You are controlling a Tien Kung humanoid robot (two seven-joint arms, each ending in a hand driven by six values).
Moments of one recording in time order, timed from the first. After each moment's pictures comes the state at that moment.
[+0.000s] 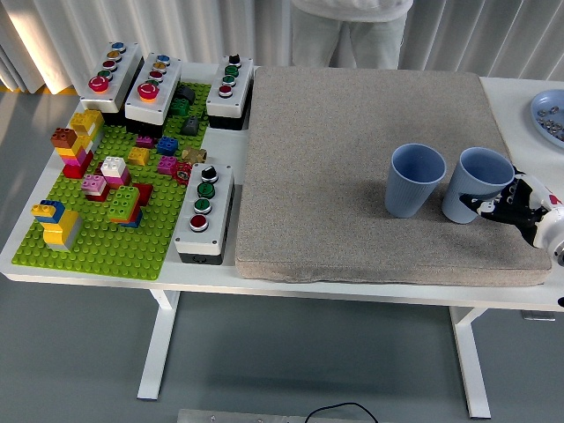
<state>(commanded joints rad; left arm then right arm) -0.08 0.12 -0.57 -0.18 0.50 0.09 0.19 0.29 -0.34 1.28 1.22 -0.99 0.08 -0.14</state>
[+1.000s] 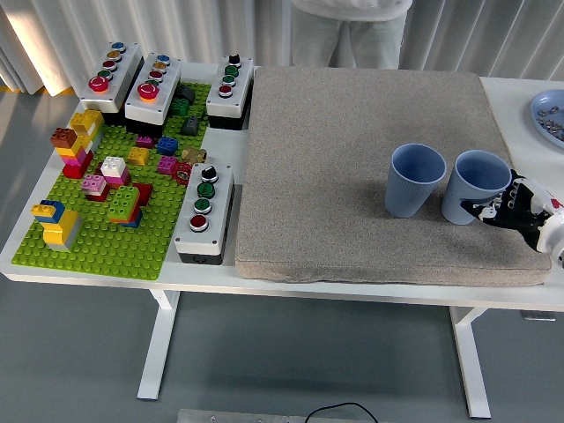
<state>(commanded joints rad) -0.08 0.12 -0.57 -0.18 0.49 0.09 0.19 0.26 -0.36 1.31 1.26 -1.01 0.12 -0.17</state>
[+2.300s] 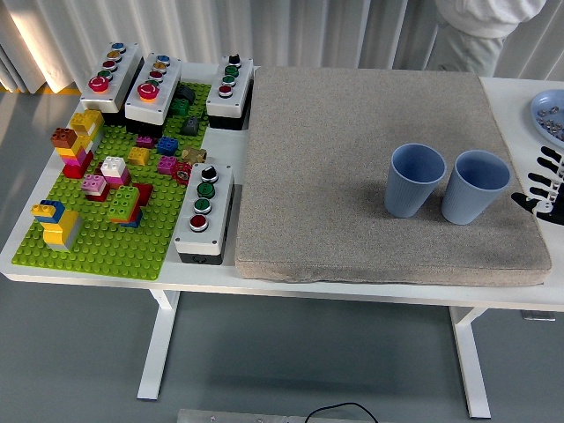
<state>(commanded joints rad) -0.08 0.12 -0.60 -0.18 0.52 0.09 0.20 0.16 -0.46 1.48 1.41 -0.99 0.11 -0.19</state>
